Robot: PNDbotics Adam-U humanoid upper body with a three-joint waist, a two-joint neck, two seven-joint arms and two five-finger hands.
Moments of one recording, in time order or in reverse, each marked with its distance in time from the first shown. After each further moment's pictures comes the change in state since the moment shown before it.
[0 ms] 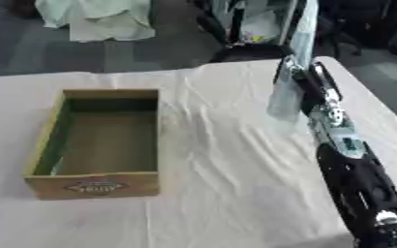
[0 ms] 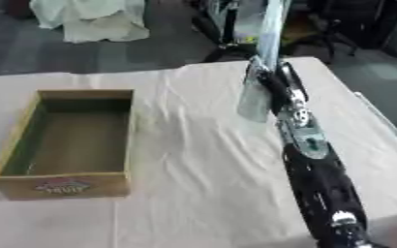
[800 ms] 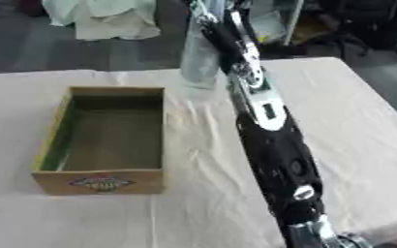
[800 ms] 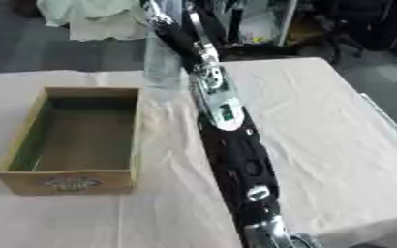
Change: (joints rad) left arm -0.025 -0.013 -0.006 0.000 0.017 0.013 -0.005; right arm -0.255 0.364 0.095 -0.092 0.292 -0.007 -0.035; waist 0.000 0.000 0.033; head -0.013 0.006
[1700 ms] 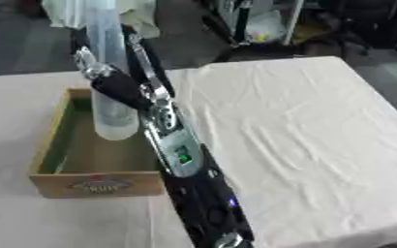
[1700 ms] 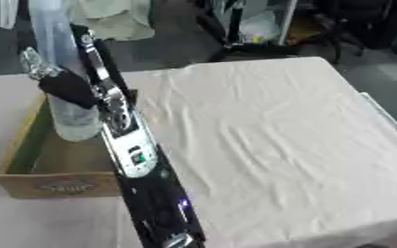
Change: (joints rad) left arm -0.041 -0.031 -0.006 0.000 0.032 0.017 0.001; right arm 0.063 0.305 0.039 0.070 0.416 -0.203 -0.074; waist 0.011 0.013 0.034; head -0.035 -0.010
